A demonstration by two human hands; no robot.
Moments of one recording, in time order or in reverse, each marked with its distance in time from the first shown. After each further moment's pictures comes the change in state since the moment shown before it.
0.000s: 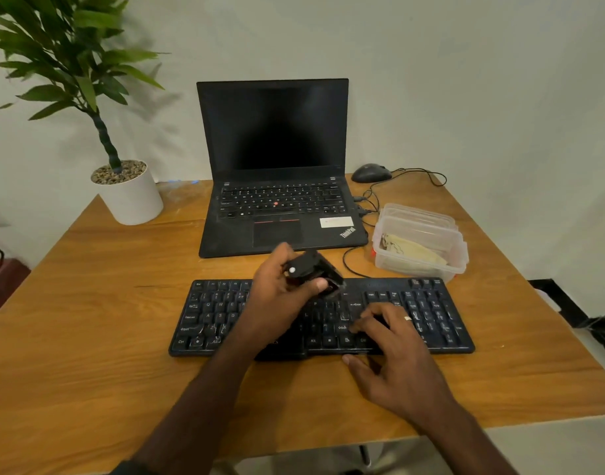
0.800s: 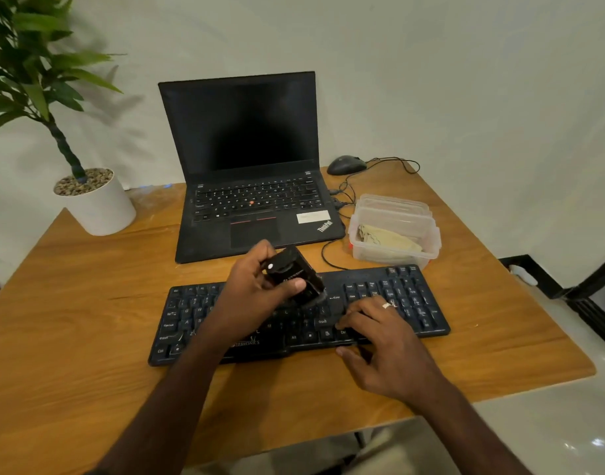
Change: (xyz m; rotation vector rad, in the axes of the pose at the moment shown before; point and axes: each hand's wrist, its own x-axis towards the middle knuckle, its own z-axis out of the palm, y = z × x) left_hand 0.004 0.008 -0.009 0.083 -0.110 -0.044; right_hand 0.000 0.014 -0.008 0.004 0.022 -0.136
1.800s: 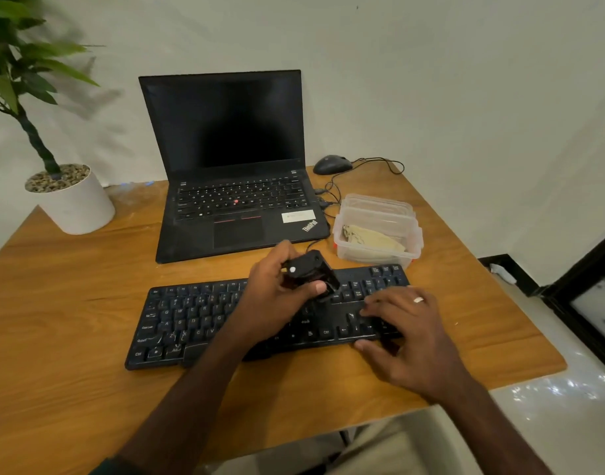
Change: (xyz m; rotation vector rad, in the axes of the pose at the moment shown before) left_hand 0.014 0.001 0.045 0.028 -0.034 0.089; right_hand -0.020 0.030 -0.042 -0.097 0.060 0.106
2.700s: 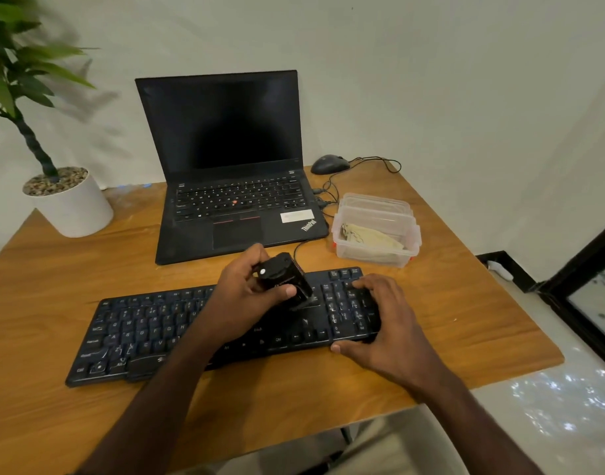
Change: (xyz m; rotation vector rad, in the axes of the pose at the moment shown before) left_hand -0.013 -0.001 -0.037 -0.029 -0.020 -0.086; right_hand 0.015 -0.021 0.020 0.253 -0.034 0.229
